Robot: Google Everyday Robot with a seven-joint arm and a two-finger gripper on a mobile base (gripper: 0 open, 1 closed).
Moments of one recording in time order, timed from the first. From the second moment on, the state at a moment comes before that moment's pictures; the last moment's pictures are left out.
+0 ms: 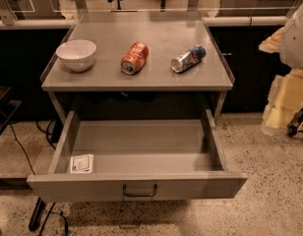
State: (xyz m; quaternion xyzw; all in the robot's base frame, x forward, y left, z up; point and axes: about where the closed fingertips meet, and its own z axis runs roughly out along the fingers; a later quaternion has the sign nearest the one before) arm 0.438 -0.217 0.976 -0.60 0.78 -0.03 0.16
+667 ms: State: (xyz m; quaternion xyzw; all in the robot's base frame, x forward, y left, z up) arm 0.453 -0.210 0.980 -0.59 0.79 -0.04 0.16
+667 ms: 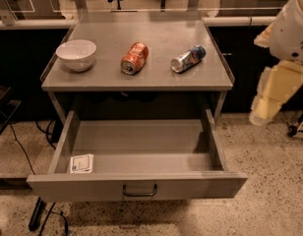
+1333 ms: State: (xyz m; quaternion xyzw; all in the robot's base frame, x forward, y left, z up) arm 0.480 -0.198 0.987 -0.57 0.80 -0.06 0.17
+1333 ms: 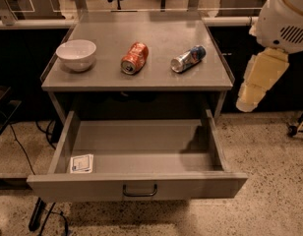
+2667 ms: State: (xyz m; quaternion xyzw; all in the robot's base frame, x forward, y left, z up) arm 0.559 -0.176 0.966 -0.43 0.89 -0.03 0.15
